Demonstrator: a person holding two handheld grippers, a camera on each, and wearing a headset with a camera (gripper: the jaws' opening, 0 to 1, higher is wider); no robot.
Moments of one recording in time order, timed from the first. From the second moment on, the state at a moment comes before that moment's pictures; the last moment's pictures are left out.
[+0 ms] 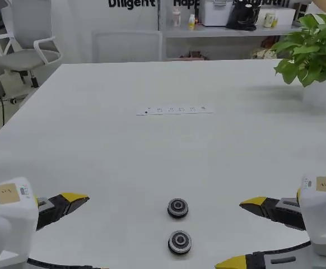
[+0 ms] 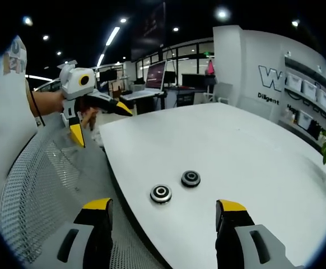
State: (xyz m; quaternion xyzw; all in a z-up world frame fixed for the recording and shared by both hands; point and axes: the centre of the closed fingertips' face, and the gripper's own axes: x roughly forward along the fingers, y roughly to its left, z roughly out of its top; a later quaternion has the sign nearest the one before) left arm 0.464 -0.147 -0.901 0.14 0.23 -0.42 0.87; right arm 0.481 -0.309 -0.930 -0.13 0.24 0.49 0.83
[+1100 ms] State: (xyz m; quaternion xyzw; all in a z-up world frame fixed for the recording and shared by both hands) left arm 0.509 -0.152 -0.893 0.14 0.24 -0.44 0.86; right arm 0.523 -0.299 -0.924 -0.15 0.22 0.52 0.81
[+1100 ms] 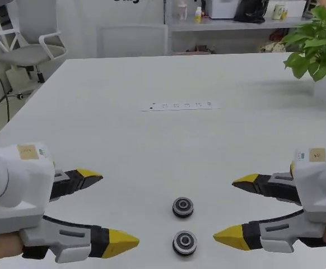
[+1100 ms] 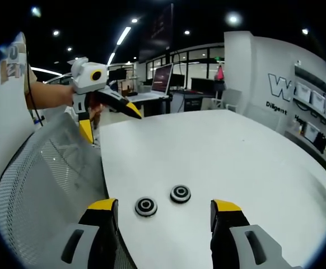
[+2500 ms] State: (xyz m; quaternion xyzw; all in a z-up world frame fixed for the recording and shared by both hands) left arm 0.521 -0.207 -0.951 0.15 0.28 -0.51 0.80; right arm 0.522 -0.273 -0.981 -0.18 0.24 0.58 0.76
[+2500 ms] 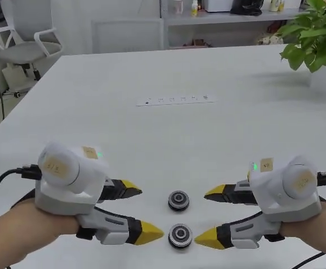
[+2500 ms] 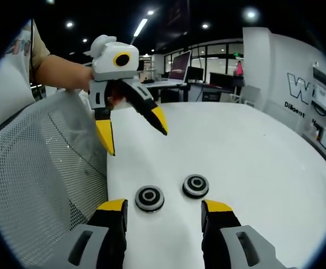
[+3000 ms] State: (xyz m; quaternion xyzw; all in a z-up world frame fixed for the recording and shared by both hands) left arm 0.512 -0.230 -0.975 0.17 0.30 -0.55 0.76; right arm 0.518 -0.267 -0.999 -0.18 0.25 0.59 0.75
